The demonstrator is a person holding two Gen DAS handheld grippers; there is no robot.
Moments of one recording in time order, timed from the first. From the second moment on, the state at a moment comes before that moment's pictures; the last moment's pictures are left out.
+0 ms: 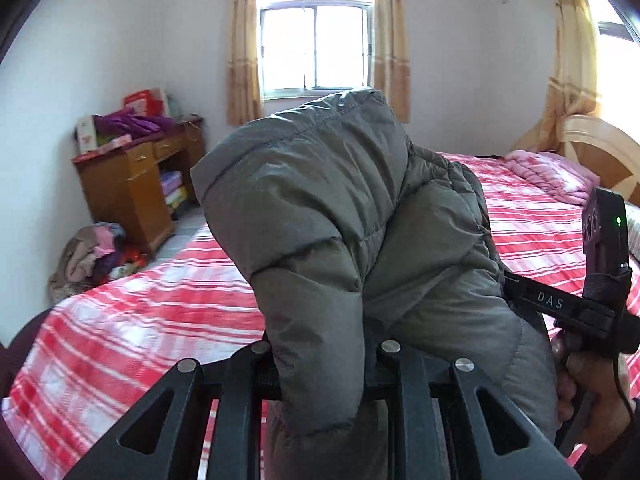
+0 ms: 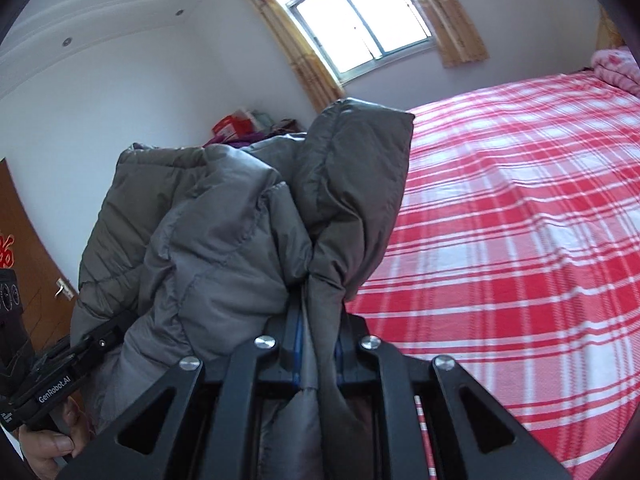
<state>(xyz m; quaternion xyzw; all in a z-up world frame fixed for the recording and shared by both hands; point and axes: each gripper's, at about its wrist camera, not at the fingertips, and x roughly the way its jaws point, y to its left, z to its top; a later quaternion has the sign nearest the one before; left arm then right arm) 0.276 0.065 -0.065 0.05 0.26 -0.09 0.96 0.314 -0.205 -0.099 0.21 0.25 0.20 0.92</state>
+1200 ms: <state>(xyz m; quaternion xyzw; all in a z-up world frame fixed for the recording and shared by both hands) 0.303 0.223 -0.175 -0.04 0.36 0.04 0.93 0.369 -0.025 -0.161 0.06 0.38 0.25 0.89</state>
